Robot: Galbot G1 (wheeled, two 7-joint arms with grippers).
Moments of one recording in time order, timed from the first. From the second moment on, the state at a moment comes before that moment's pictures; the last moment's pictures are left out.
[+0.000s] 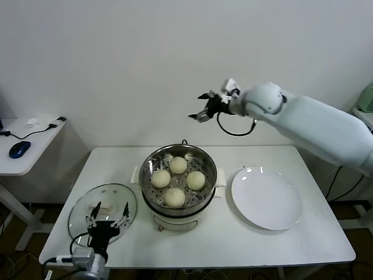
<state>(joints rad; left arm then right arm) 1.65 -1.46 -0.60 -2.14 -0.07 0.23 -0.06 0.30 0.82 -0.82 1.37 0.84 -0.34 -0.31</state>
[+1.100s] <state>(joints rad) 1.61 -1.43 -0.63 -2.02 0.23 0.07 -0.12 -1.36 1.01 0.50 1.52 0.50 0.23 -0.17</state>
